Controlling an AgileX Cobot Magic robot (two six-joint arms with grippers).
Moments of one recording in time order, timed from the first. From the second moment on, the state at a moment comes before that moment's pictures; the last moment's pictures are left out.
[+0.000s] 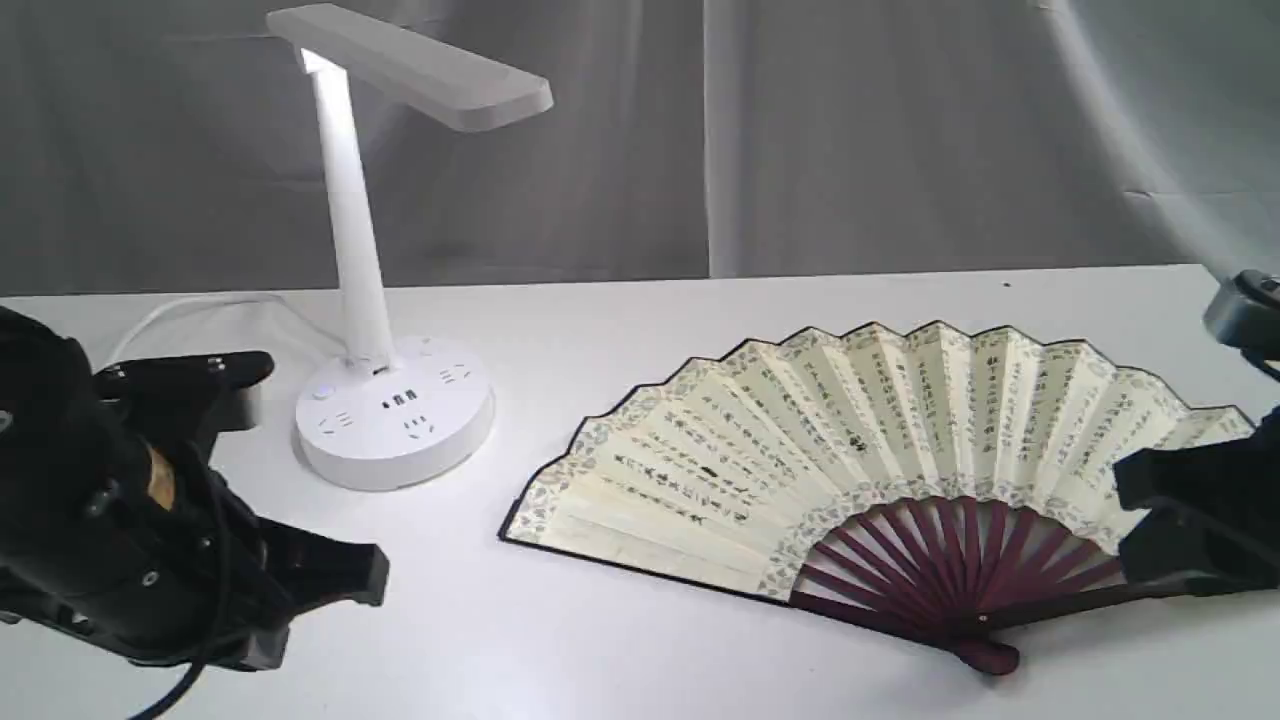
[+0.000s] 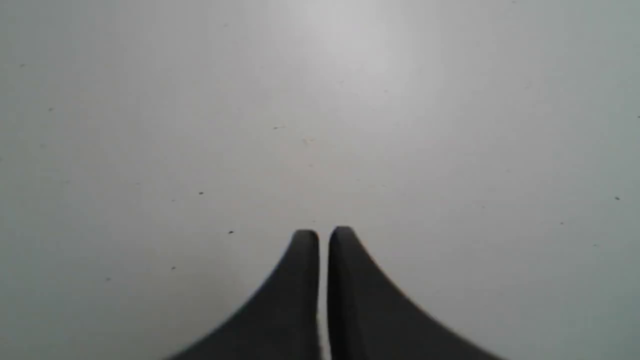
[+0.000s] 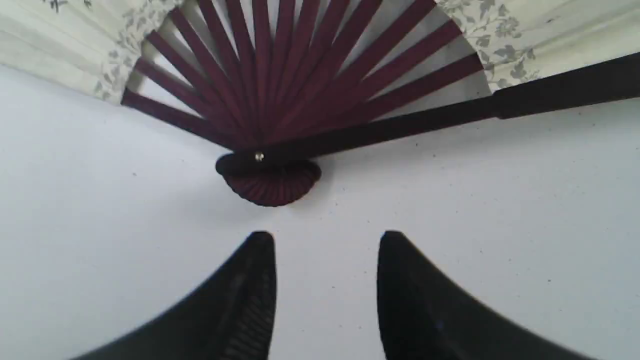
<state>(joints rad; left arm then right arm) -0.43 1.53 -0.87 0.03 0.74 -0.44 -0.12 1.46 -0.81 0.52 0.74 -0.45</state>
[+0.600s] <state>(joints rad) -0.06 1.53 -0.87 0.01 0.82 -0.24 0.00 1.46 -0.81 0.21 0.67 -0.19</state>
